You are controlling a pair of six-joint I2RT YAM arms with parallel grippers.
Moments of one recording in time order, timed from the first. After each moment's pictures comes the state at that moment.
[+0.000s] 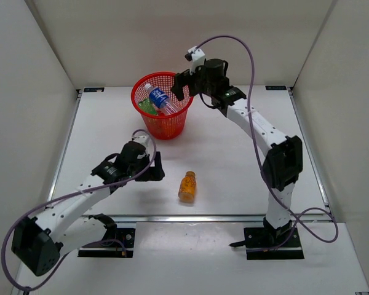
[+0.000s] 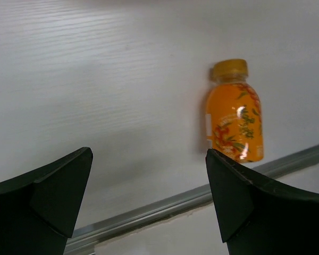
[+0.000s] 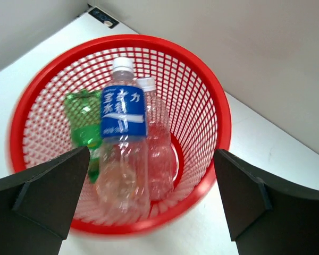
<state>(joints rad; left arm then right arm) -0.60 0.98 0.73 -0.58 -0.05 -0.54 0.53 1.98 1.91 -0.15 -0.23 -0.02</state>
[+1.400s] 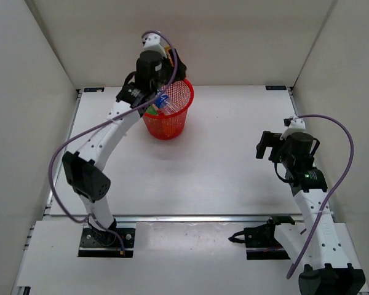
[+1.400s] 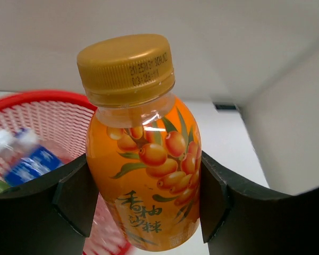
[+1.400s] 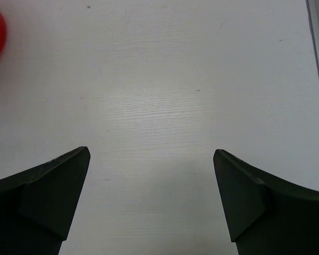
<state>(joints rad) -0.57 1.74 1.88 -0.32 -0.18 -0.43 0.01 0.76 0.77 -0.49 -0.03 0.11</state>
